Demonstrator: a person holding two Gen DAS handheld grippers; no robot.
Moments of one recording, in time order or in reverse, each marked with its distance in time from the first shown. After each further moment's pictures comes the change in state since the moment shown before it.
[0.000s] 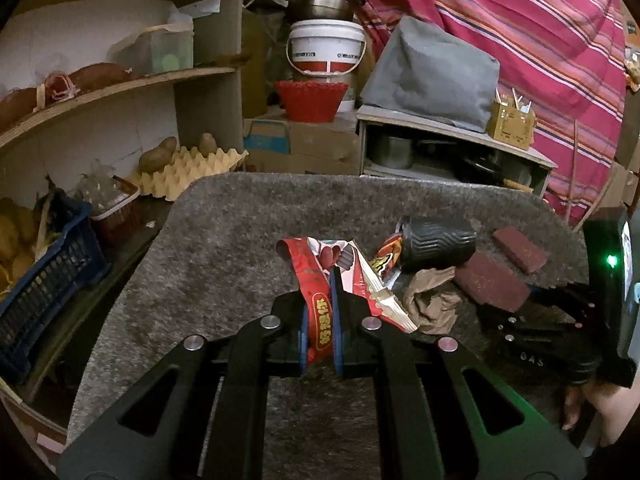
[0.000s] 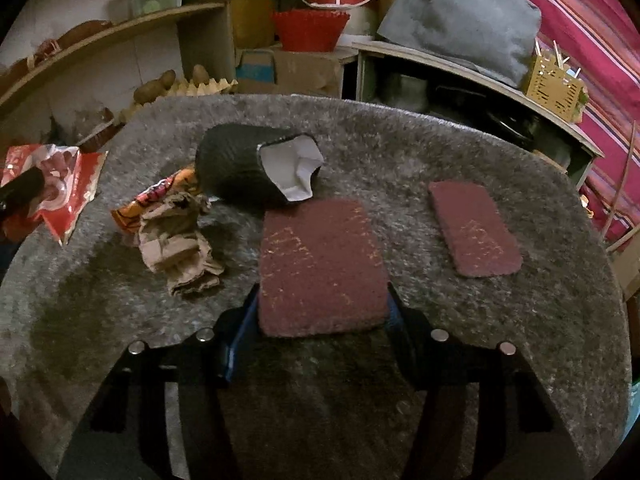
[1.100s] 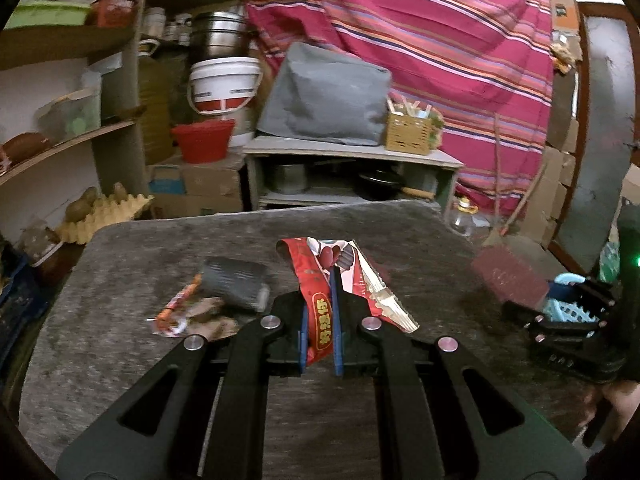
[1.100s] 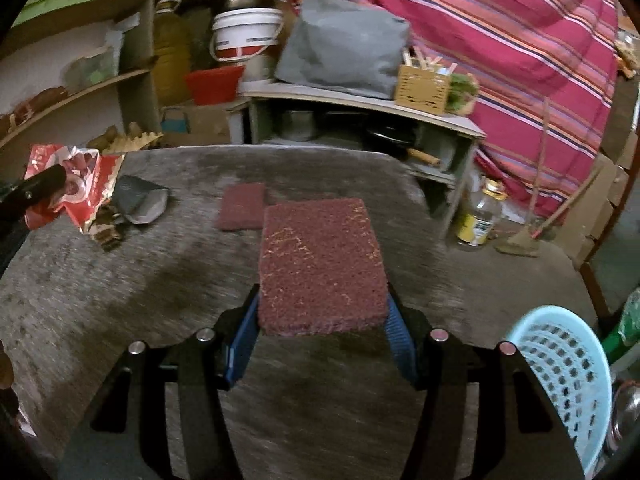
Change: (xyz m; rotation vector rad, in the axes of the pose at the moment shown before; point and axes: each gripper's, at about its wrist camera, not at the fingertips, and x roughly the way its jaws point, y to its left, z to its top) left arm -0.061 -0.176 -0.001 0.134 -0.081 -0.219; right arm -0.143 -0.173 -0.071 0.145 -0.130 -0.190
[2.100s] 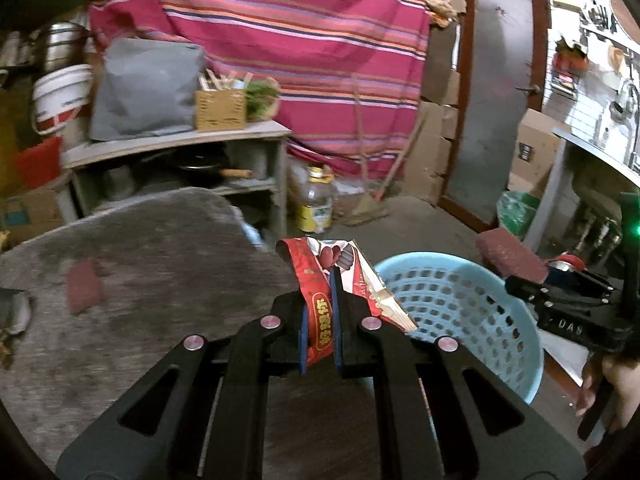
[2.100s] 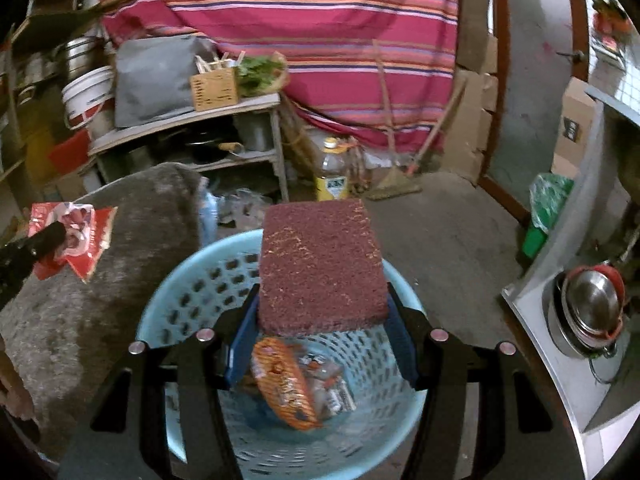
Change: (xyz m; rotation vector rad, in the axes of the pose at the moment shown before) left arm 0.041 -0.264 -0.019 0.165 0.075 -0.417; right arm -0.072 -0.258 -0.092 0.362 0.008 -0.290
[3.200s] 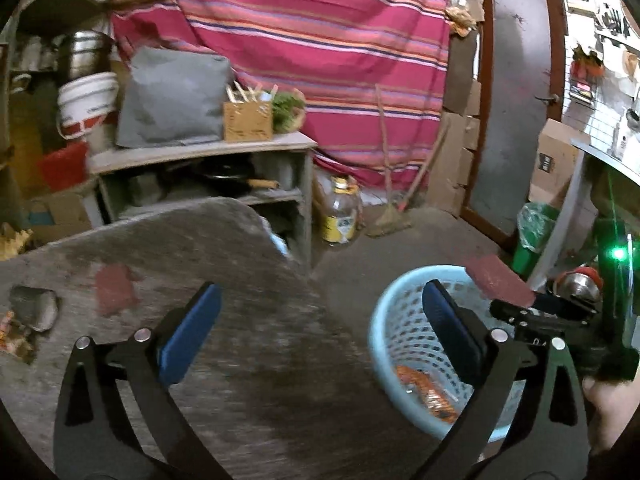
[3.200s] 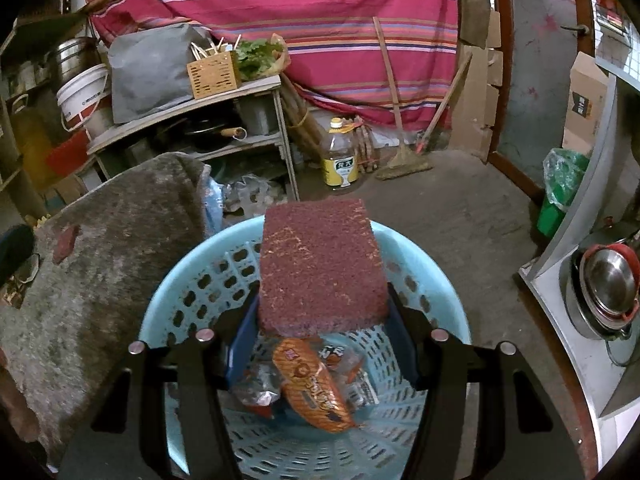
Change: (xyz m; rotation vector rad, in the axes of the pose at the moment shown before) left arm -0.032 0.020 0.010 -0.017 -0.048 0.130; right arm 0.021 0.019 -0.004 0.039 0.048 0.051
